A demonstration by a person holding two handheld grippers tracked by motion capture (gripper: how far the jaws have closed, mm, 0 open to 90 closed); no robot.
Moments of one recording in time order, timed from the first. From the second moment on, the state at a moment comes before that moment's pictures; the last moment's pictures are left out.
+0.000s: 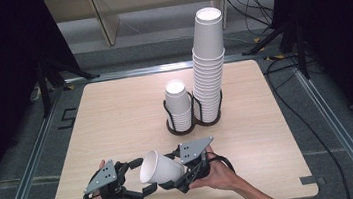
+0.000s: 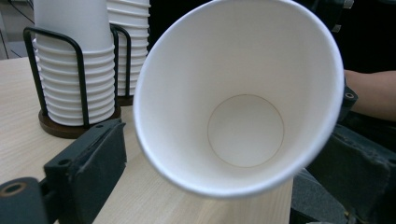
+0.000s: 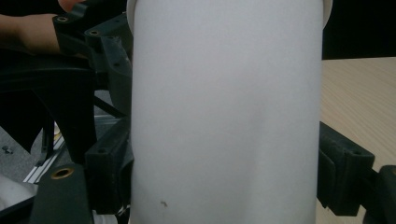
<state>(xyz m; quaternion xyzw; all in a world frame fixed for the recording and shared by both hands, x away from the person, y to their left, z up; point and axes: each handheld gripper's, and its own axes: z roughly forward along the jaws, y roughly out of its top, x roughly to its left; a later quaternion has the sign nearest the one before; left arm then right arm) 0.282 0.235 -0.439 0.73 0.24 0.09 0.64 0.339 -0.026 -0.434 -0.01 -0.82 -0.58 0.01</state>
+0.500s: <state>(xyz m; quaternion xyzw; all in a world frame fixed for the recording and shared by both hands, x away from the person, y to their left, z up) 0.279 0.232 -0.438 0.72 0.23 0.08 0.65 0.332 -0.014 -0.438 0.01 -0.82 -0.58 0.03</state>
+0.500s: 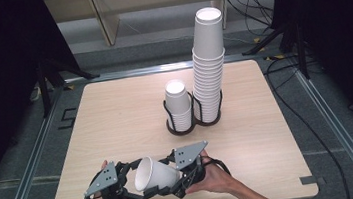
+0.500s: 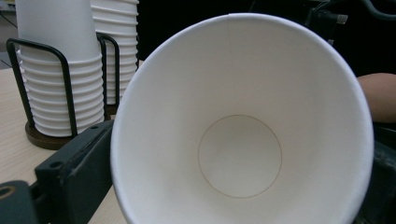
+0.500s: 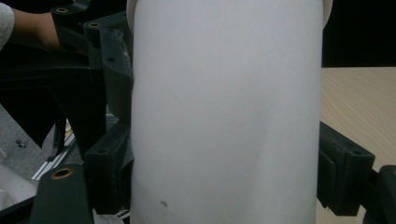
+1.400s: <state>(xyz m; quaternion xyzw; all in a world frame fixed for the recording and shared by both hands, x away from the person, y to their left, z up) 0.279 0.237 -0.435 0.72 0.21 0.07 0.66 0.334 -0.014 -0.442 0.00 -0.82 -0.57 0.04</state>
